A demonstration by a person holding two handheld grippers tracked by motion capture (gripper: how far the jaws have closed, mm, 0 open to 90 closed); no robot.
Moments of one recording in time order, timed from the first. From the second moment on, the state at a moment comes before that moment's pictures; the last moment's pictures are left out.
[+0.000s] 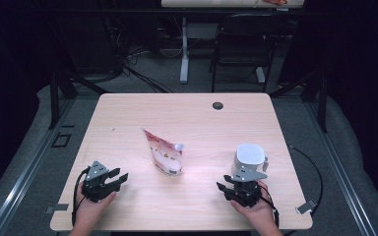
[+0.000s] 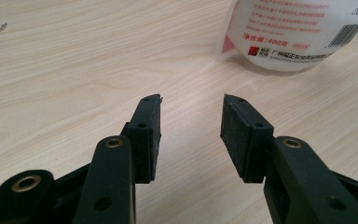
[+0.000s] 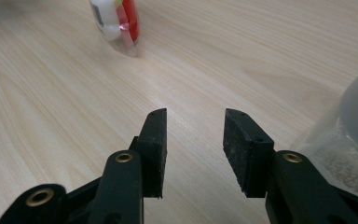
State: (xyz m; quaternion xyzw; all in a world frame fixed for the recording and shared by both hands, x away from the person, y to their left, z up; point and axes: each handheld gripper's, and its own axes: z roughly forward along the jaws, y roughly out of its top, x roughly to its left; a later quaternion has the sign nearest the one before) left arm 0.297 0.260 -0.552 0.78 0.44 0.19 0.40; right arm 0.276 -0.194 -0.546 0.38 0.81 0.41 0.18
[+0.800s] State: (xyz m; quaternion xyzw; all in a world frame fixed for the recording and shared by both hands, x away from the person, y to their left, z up) left arm 0.291 0.258 -0.553 0.78 0.44 0.17 0.41; right arm 0.276 -0.198 -0.534 0.38 0.79 0.43 0.22
